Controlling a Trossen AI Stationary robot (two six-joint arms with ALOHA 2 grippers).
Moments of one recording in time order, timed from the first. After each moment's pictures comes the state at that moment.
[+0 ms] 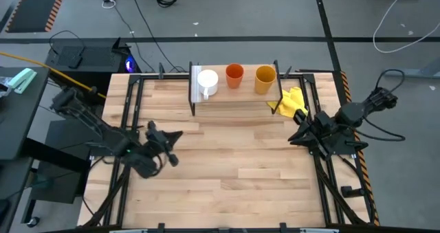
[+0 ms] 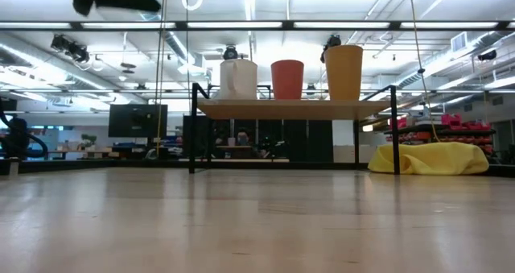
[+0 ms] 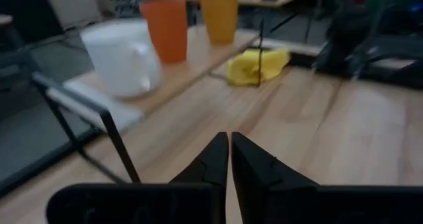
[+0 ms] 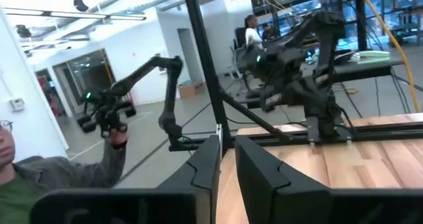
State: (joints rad) left arm -0.65 1.15 0.76 -0.36 -1.22 -0.69; right arm 0.49 0.44 0.56 -0.04 0.13 0.23
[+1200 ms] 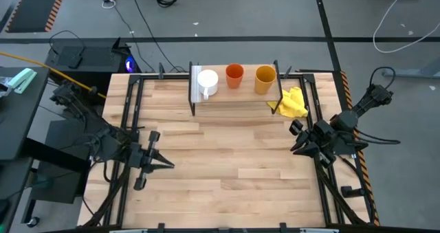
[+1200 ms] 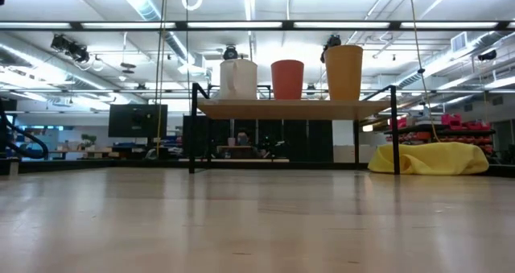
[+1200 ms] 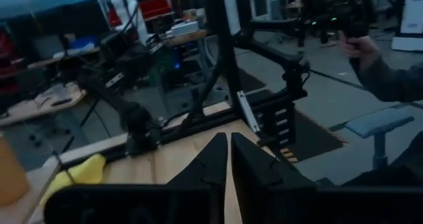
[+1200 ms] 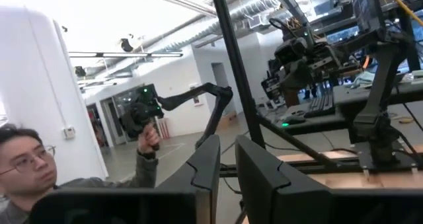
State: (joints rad) left arm -0.77 0.89 0.76 0.10 -0.55 0.18; right arm 0.60 0.44 0.32 0.38 0.12 0.24
